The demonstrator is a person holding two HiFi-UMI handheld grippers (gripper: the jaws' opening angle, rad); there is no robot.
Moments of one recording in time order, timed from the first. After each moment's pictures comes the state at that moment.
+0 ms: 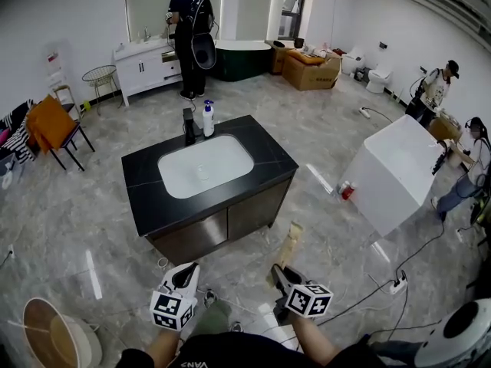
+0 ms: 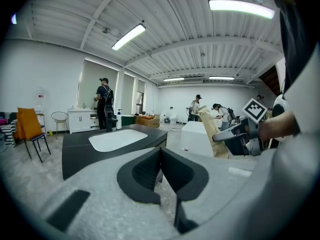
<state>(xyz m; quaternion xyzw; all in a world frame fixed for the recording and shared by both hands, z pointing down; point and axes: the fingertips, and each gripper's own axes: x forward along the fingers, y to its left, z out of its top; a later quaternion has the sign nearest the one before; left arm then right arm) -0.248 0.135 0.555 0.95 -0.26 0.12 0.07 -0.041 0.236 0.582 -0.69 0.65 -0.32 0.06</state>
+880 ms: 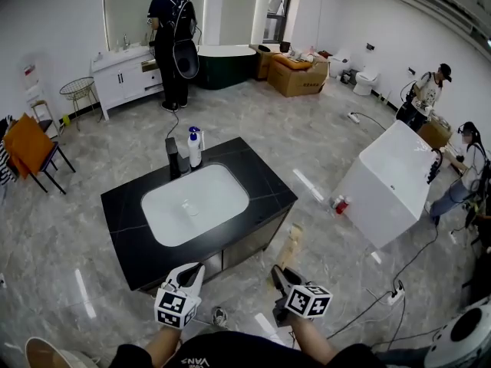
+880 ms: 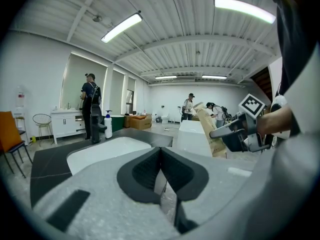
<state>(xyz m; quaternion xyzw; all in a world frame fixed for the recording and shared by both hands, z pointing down) -0.144 -0.048 0.559 0.97 -0.20 0.13 0.05 0.043 0.067 0.570 -0.72 0.61 -0.31 0.07</state>
